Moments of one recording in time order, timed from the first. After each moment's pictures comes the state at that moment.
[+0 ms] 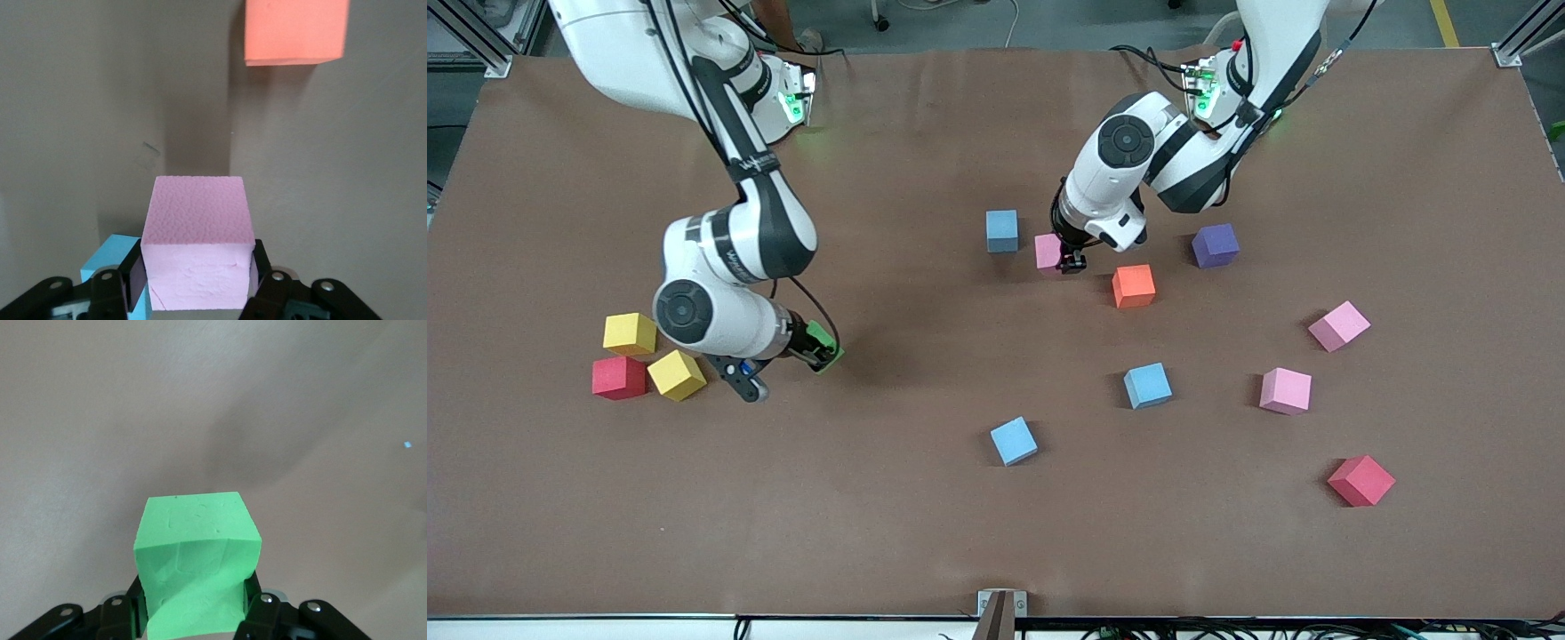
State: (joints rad) left arm -0.11 0.31 -0.69 -2.22 0.04 2.52 -2.47; right arm 0.40 0.44 -0.12 -1.79 0.22 2.05 0.96
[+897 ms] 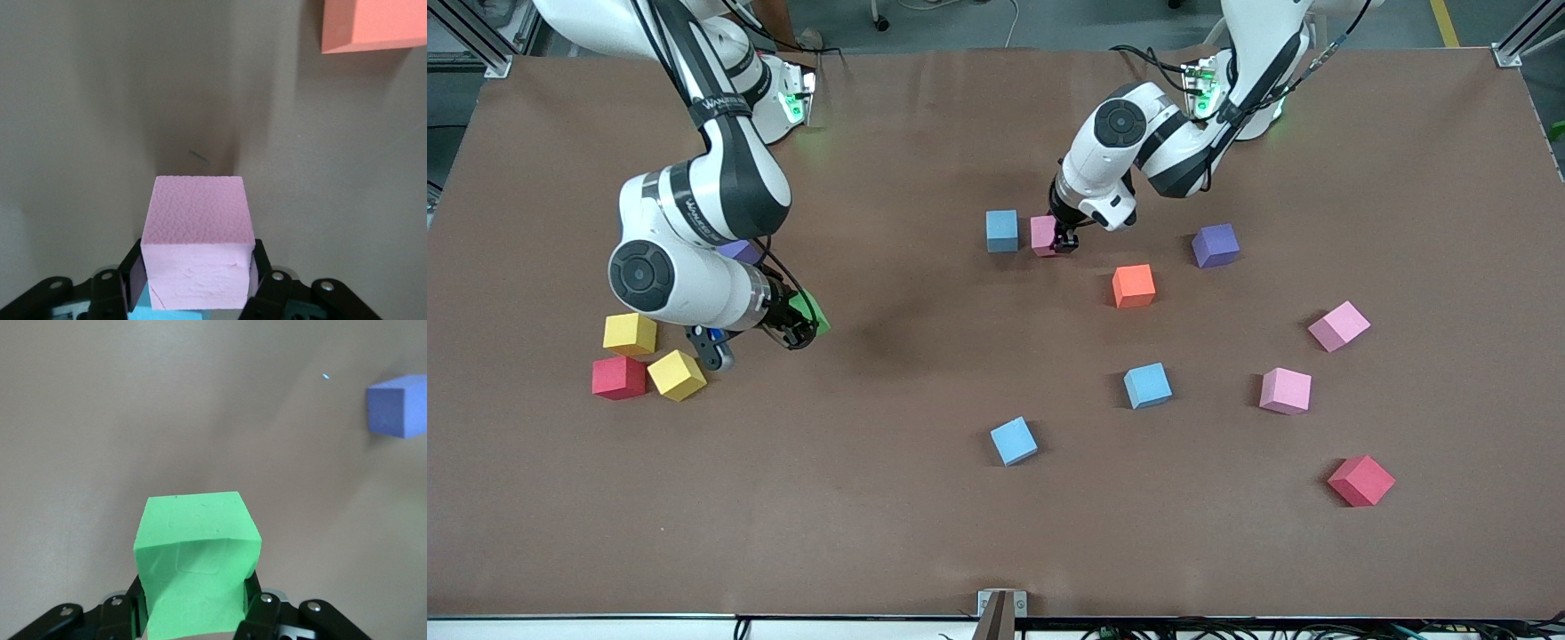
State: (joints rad) left arm -0.12 0.31 -0.73 -2.36 0.04 2.68 -2.48; right arm 0.40 0.31 -0.11 -1.81 0.22 1.89 1.26
